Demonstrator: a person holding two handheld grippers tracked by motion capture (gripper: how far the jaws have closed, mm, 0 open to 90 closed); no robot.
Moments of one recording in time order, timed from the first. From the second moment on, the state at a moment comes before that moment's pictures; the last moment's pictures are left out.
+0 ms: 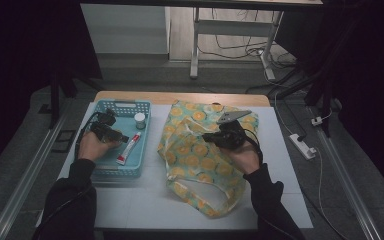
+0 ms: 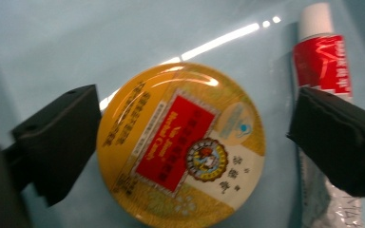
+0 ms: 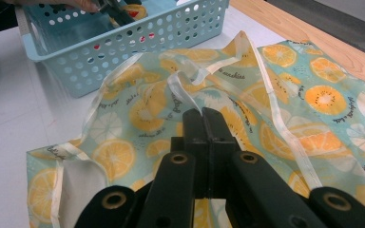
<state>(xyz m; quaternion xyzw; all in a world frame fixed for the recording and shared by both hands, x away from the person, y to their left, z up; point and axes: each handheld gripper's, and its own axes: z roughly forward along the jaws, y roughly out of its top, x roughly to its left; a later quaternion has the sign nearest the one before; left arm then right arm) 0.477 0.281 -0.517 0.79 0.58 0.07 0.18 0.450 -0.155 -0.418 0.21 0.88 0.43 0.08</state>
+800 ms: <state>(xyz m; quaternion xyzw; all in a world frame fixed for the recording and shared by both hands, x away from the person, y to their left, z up) 0.463 0.282 -0.494 0.79 0.58 0.07 0.21 0.450 -0.155 -0.418 0.21 0.87 0.43 0.09</state>
